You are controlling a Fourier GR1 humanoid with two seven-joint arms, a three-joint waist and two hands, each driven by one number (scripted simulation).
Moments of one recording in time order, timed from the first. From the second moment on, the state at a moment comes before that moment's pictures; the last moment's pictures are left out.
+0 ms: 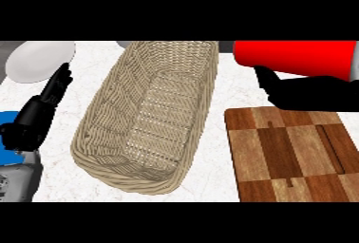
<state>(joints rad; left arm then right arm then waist) -0.21 0.30 0.09 -1.57 -0.11 -0.10 0.02 -0.80 -0.35 0.06 -1.96 0.45 0.20 0.85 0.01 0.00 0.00</state>
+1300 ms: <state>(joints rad) -0.21 0.27 0.09 -1.55 -0.14 -0.10 0.00 -1.38 -0.03 0.21 -1.22 0.48 0.24 1.03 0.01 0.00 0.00</state>
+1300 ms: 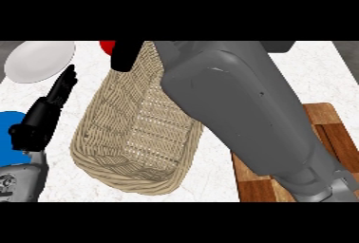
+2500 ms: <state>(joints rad) -0.21 0.28 0.12 -1.55 -0.14 -0.12 -0.01 -1.36 -0.01 0.08 -1.21 0.47 0.16 0.99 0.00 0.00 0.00</state>
